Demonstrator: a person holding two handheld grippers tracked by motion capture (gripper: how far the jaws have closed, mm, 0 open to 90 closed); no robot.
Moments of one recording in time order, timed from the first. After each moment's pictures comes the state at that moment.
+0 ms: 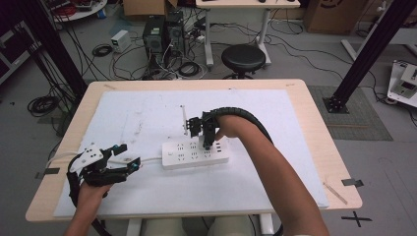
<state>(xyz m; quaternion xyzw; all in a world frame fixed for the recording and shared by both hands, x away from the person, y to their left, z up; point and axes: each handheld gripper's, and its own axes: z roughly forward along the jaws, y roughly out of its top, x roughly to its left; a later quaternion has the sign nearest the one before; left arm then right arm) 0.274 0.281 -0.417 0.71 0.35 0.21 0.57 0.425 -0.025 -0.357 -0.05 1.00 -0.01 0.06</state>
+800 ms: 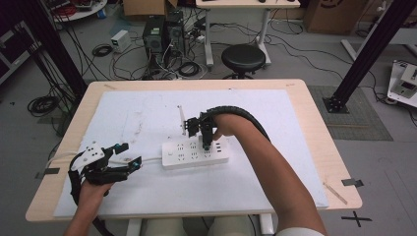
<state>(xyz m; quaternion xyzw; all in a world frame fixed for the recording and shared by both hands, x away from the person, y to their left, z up) 0.279 0.278 -0.417 0.71 0.34 0.21 0.57 0.433 -0.017 -0.365 -0.04 1.00 -0.04 0.04</state>
